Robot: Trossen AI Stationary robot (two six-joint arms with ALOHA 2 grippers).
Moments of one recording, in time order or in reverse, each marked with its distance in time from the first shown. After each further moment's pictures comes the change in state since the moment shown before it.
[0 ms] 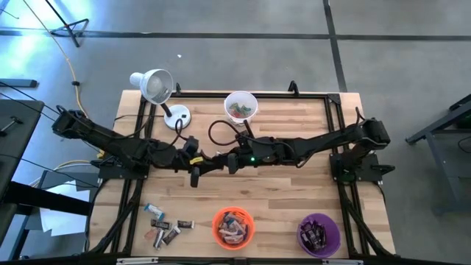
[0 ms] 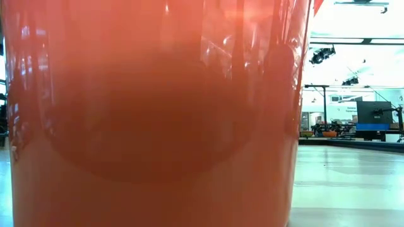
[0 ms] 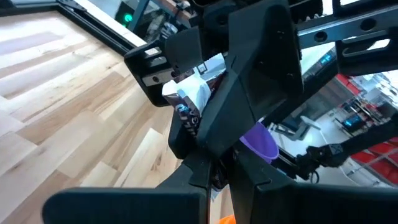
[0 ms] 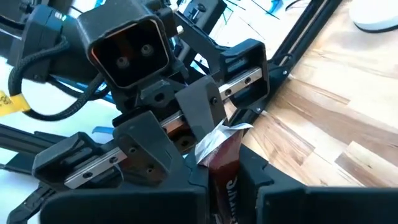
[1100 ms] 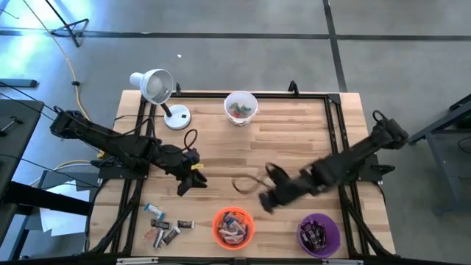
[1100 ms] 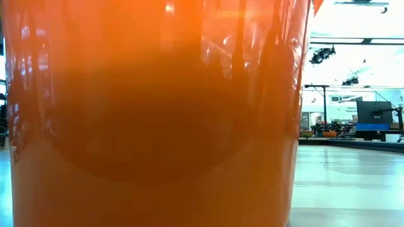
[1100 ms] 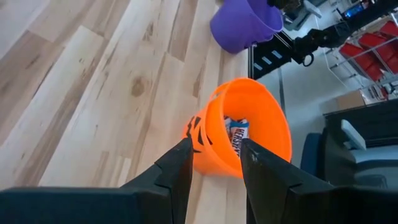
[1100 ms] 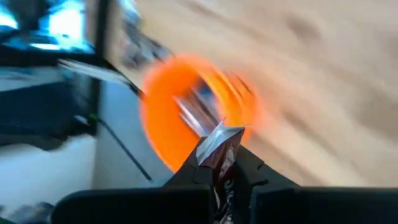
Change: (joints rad) left arm 0.026 -0.044 -0.002 -0.382 0.405 -0.045; right arm 0.335 -0.174 0.002 -0.817 -0.072 0.560
